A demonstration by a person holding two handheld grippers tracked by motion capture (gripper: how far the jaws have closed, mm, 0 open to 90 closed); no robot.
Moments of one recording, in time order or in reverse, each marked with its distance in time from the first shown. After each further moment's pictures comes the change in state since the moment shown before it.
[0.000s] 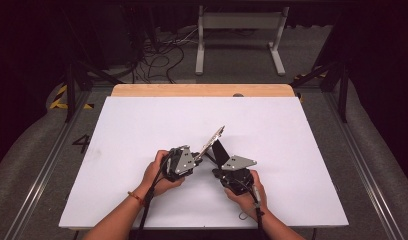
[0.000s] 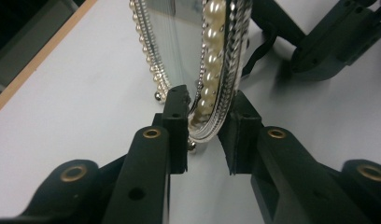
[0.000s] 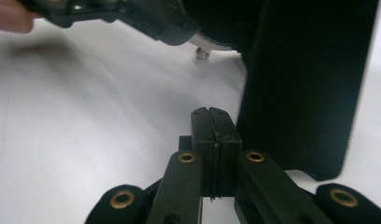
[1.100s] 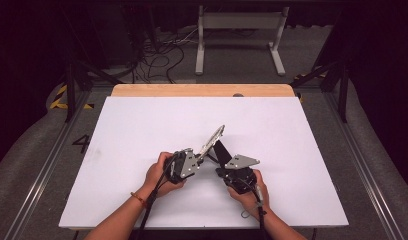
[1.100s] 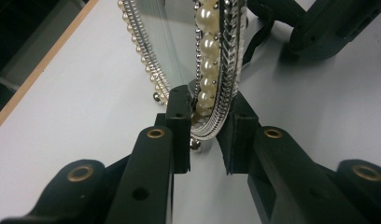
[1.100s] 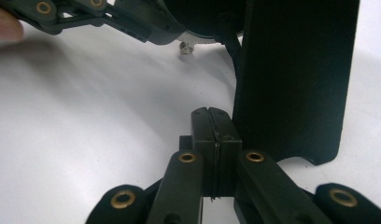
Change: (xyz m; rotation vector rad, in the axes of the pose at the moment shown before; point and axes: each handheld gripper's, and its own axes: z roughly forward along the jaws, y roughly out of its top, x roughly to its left) left arm -0.009 0.001 0.006 0.035 0.045 0.047; right arm -0.007 -0.004 -0.001 0.012 -0.015 0.014
